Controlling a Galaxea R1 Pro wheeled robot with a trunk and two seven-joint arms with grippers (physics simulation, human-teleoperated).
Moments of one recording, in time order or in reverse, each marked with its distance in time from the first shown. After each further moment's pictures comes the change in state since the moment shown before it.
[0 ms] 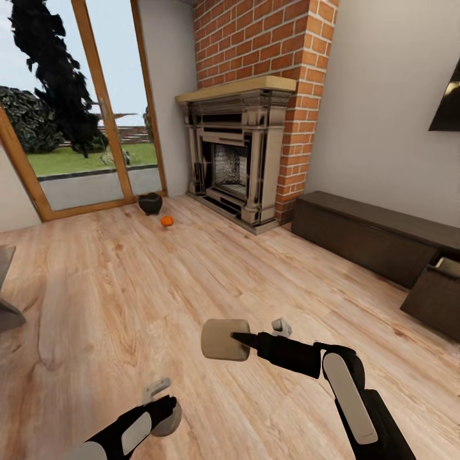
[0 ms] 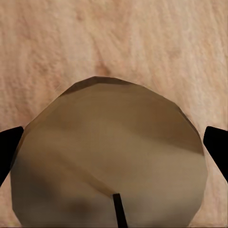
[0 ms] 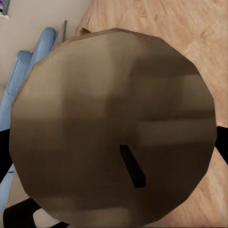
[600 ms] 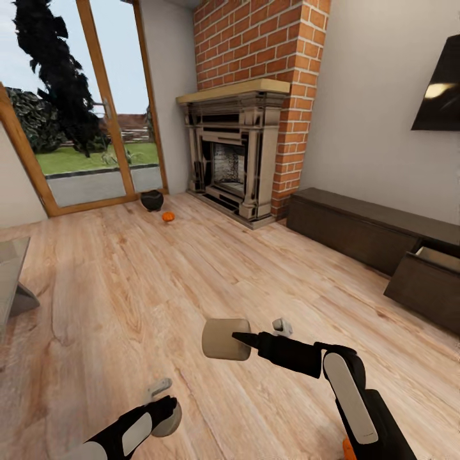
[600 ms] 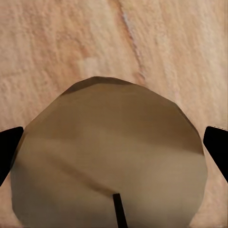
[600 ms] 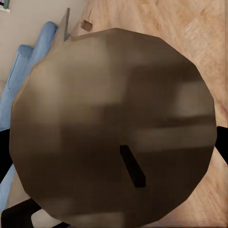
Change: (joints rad) left arm 0.000 -0.002 -0.010 0.000 -0.009 0.000 0.002; right arm 0.000 0.000 -0.005 -0.001 0.006 0.000 0.000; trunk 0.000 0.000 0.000
